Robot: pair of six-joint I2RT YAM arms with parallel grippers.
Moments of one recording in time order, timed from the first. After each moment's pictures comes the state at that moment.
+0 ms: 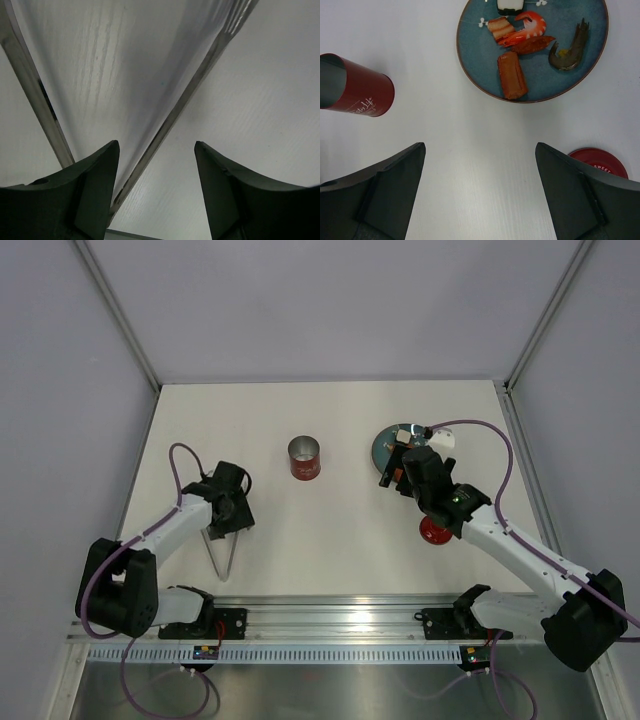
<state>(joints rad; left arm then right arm) -0.30 1.30 0.74 -0.68 -0.21 -0.66 0.61 1.13 0.87 -0.39 0.47 0.66</state>
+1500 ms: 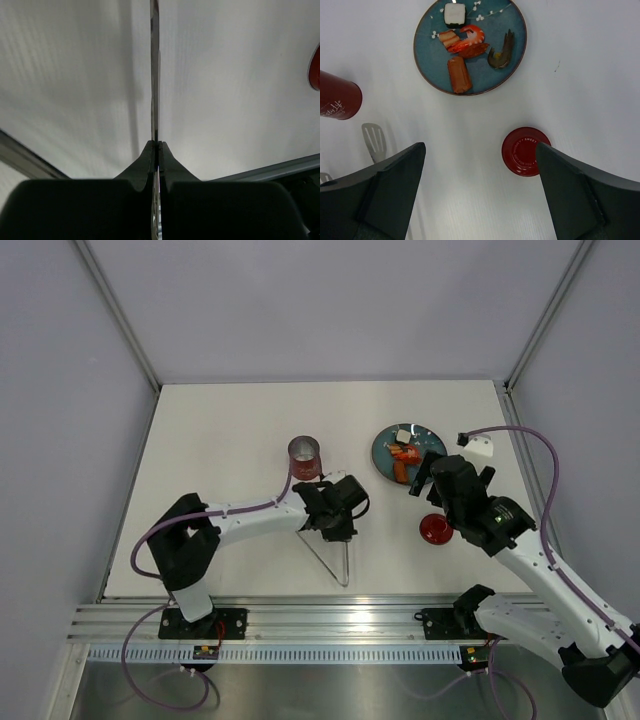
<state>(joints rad) -1.01 1.70 1.17 -0.61 -0.13 -1.08 0.61 0.91 0.96 -0.73 0.60 0.64</state>
